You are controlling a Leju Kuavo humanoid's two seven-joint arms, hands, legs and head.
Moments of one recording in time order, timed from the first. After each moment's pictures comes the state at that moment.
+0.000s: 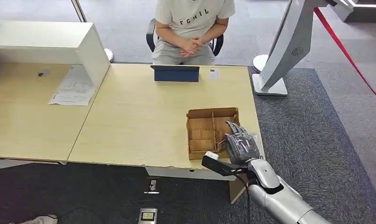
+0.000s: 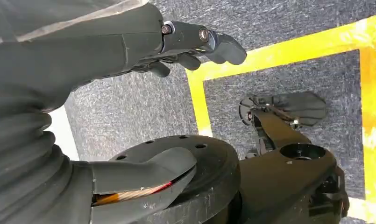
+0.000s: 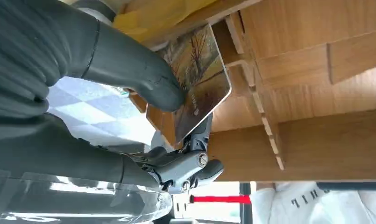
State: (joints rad) left arm -0.12 0.03 -1.10 -0.20 1.22 0.16 -0.03; right arm -0.58 -0.28 0.99 -0.93 0.75 -0.31 0.15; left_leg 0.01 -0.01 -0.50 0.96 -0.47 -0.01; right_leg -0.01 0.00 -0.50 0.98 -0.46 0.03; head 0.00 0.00
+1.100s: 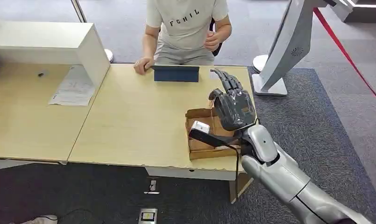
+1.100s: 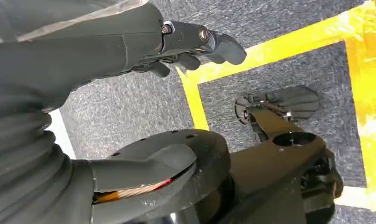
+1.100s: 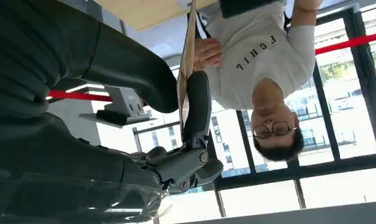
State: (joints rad) left arm -0.15 0.03 -1.14 -0.20 1.18 0.13 -0.02; right arm -0.80 -0.21 0.95 -1.04 0.87 -0.43 0.10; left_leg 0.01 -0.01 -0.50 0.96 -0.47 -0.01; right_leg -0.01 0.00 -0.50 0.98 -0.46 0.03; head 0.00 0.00
